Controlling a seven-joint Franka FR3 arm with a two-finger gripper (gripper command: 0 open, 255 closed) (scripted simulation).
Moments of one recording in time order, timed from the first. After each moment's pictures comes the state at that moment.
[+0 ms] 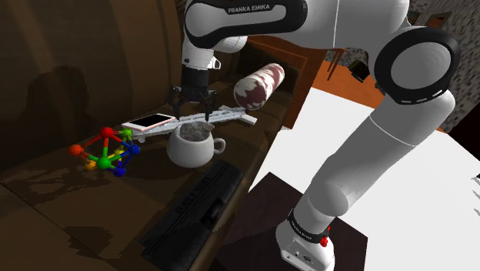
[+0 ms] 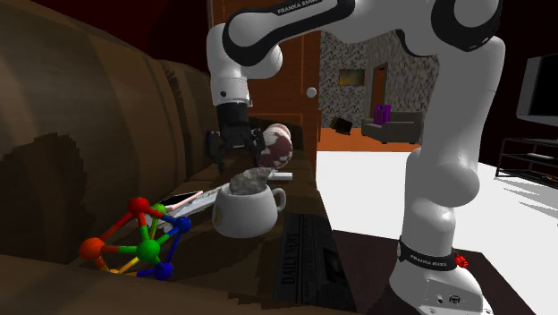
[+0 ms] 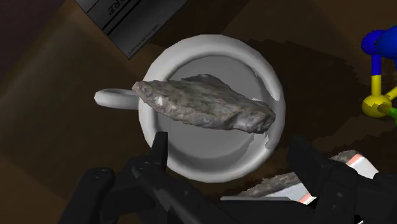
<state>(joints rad) -0.04 -0.14 0.24 -2.05 0.20 1.76 0.75</state>
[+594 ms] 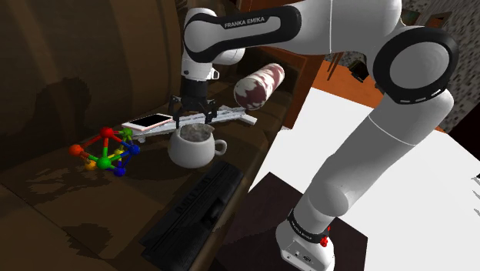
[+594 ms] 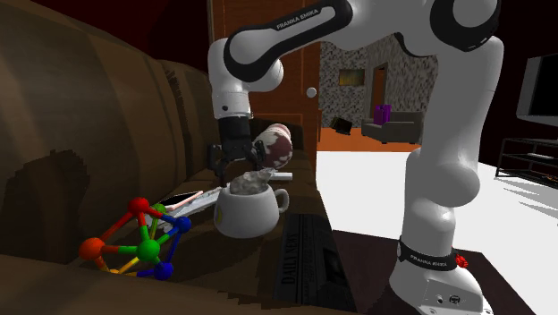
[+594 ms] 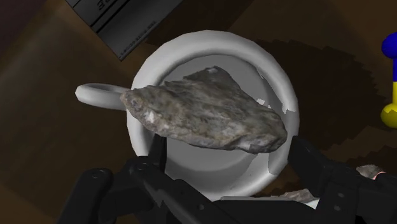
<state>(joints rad) -0.04 -0.14 0.24 -2.12 0.21 1.84 0.73</state>
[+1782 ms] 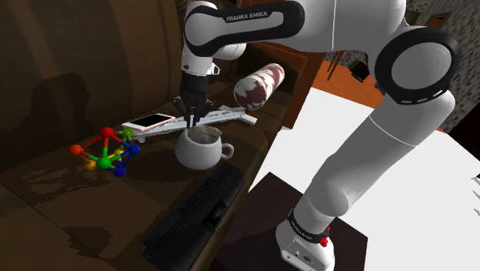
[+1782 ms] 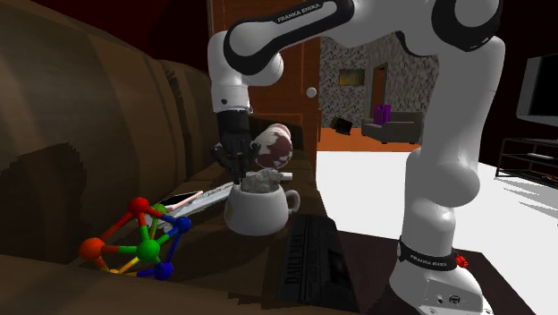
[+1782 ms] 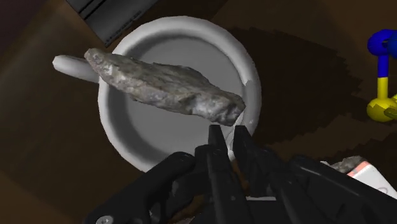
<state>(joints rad) -0.04 -0.14 0.24 -2.10 0.21 1.82 0.74</state>
